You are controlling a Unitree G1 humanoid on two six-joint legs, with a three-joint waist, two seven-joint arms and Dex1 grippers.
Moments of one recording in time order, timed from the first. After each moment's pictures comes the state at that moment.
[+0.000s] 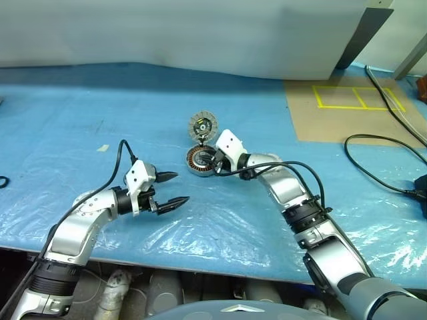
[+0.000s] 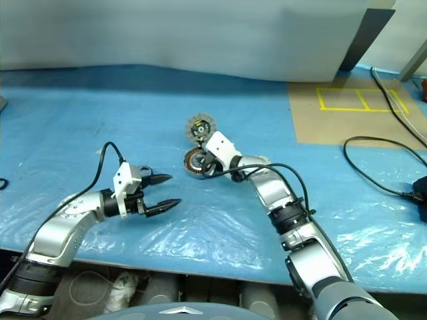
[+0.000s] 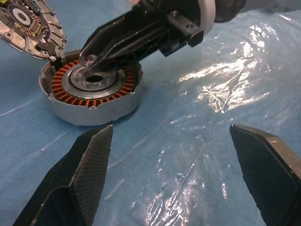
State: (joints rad) left arm -0.10 0.58 -0.03 -0.16 -0.41 0.28 -0.99; right arm -0.64 -0.22 0.33 0.35 0.01 0.24 0.70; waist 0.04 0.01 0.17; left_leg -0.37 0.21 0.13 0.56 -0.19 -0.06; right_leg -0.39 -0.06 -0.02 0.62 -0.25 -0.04
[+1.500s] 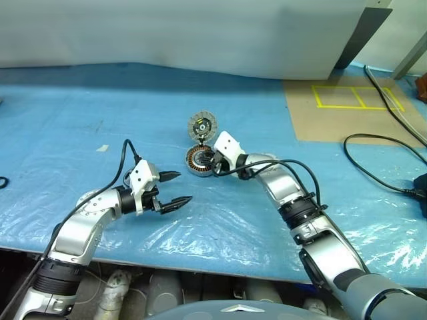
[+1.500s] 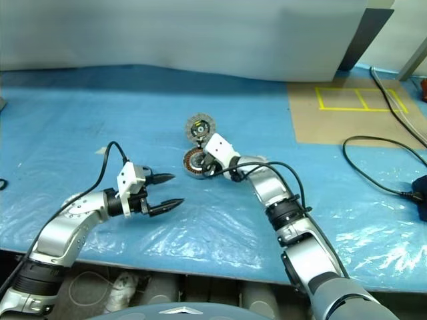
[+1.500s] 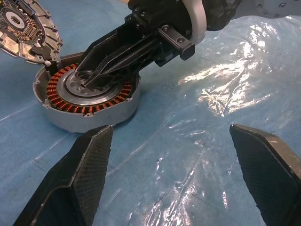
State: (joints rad) left arm -0.11 0.56 -0.05 -0.16 -0.39 0.28 -0.97; right arm -0.66 -0.21 0.32 0.41 -0.02 0.19 0.75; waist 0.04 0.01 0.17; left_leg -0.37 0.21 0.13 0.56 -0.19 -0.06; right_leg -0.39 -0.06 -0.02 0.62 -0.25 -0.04
